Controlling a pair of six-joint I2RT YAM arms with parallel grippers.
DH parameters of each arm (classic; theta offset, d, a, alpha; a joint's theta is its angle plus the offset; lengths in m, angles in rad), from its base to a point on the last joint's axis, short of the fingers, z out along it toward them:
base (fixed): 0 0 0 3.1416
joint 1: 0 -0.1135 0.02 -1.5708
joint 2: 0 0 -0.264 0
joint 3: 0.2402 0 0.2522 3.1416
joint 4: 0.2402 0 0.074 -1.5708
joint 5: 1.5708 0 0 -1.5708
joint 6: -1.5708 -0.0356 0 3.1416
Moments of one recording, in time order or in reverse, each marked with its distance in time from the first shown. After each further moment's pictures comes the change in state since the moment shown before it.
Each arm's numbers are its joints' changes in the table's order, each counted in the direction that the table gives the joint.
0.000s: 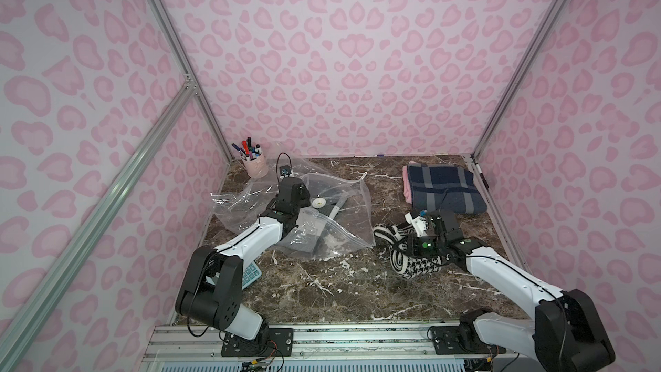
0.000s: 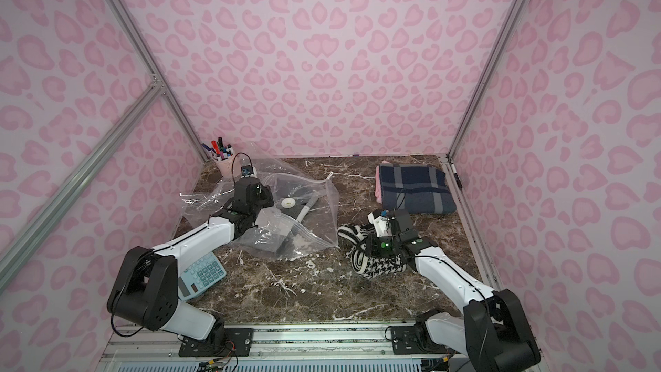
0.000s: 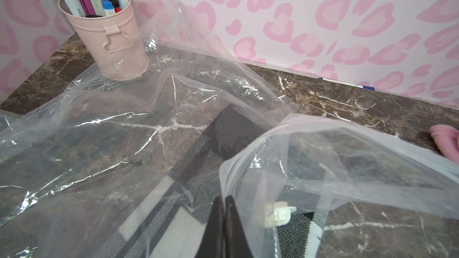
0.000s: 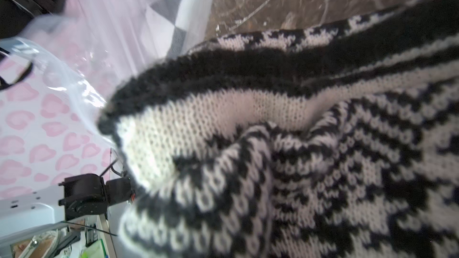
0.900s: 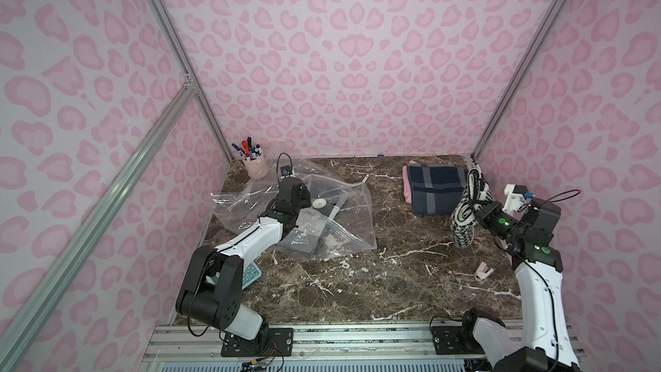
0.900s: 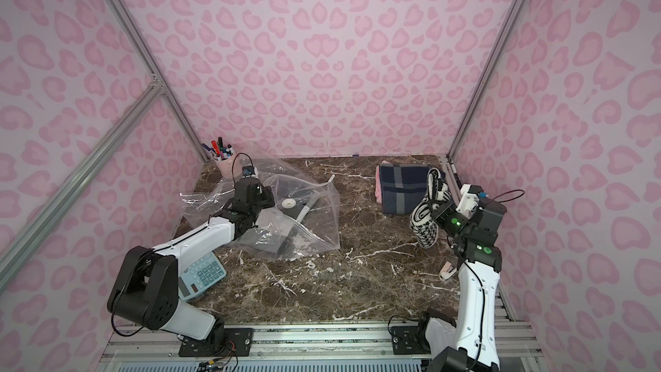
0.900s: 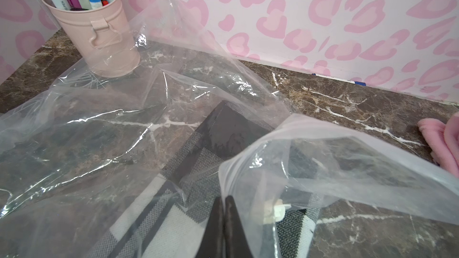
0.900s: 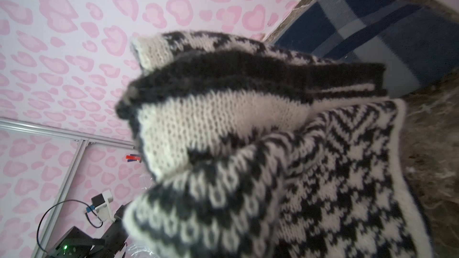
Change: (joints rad) left arm 0.000 -0.004 -0.002 0.000 0.033 0.003; right arm 0.767 0.217 0.204 0.072 -0.108 -0.126
